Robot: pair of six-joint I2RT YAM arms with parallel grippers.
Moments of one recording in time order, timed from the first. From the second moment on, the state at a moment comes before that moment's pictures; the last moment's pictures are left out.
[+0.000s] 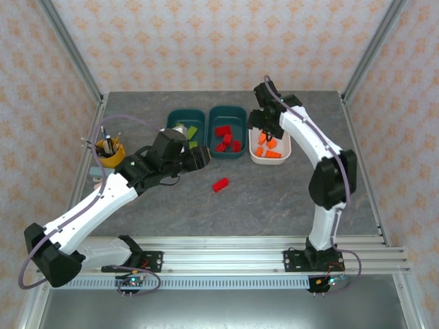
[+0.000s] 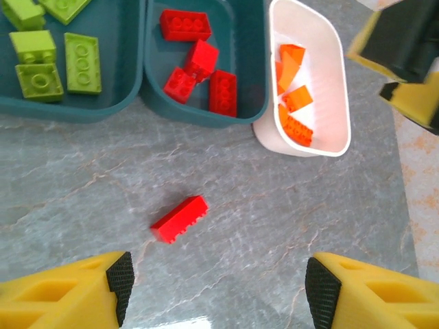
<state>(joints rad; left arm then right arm) -0.64 1.12 1.10 -0.72 -0.07 -0.84 0.47 1.77 1.70 -0.98 0.10 0.67</state>
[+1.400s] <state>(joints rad) -0.64 0.57 0.66 -0.84 -0.12 -0.94 0.81 2.03 1.61 -0.90 0.07 1.31</state>
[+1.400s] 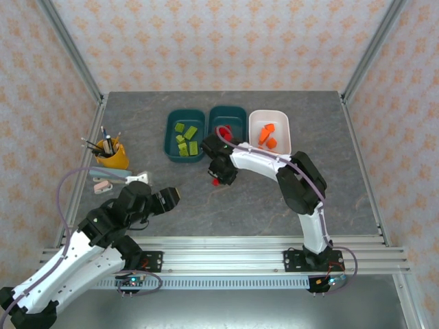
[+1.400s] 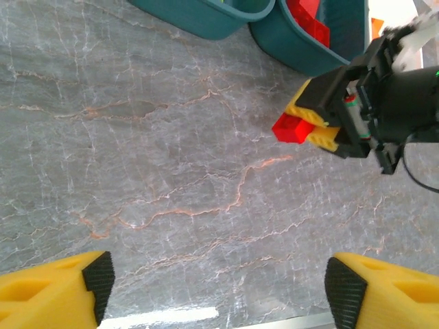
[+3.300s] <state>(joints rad) -0.42 1.06 1.04 -0.64 0.00 -0.83 0.54 2.07 2.11 -0.97 0.38 0.56</state>
